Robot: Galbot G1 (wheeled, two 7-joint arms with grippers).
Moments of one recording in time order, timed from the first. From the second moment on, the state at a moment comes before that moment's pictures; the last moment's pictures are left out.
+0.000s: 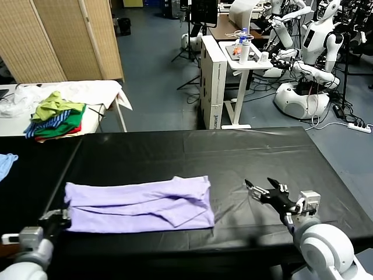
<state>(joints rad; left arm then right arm) 1.72 -1.08 -0.92 -2.14 -0.39 0.41 -0.11 -1.41 0.96 0.54 2.23 0.85 -0.59 0.28</state>
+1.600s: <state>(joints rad) 1.46 -1.39 -0.32 -2.22 -0.55 0.50 -0.21 -1.59 1.09 0.61 2.20 0.67 -0.53 0.23</state>
